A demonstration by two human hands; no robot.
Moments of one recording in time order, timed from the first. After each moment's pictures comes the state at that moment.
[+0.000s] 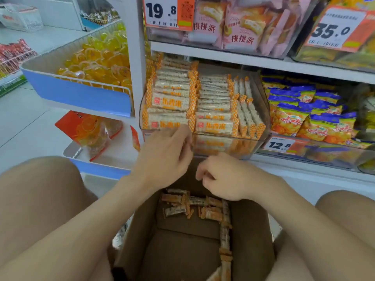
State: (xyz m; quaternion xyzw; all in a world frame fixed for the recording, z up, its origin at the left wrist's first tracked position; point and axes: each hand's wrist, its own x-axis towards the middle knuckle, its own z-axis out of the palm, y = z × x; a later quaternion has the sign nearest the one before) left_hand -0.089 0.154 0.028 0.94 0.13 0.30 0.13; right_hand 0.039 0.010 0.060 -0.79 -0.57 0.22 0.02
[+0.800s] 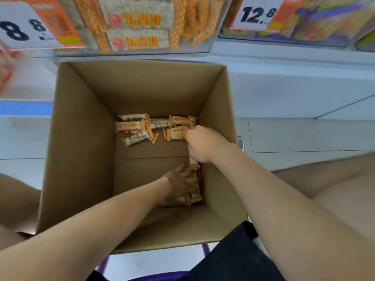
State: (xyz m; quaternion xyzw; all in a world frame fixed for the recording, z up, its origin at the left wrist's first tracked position) left_hand -0.063 -0.030 -0.328 0.88 -0.29 -0.37 -0.09; right_hand 0.068 -0.077 -0.153 -0.83 -0.46 0.31 -0.08
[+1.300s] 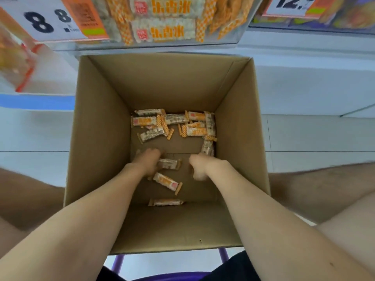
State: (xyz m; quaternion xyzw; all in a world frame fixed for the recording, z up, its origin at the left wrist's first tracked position) left_hand -0.094 0.102 -0.319 0.88 0.21 -0.38 0.19; right_hand 0.025 -0.068 -0.251 -0.75 -0.38 0.53 -0.10
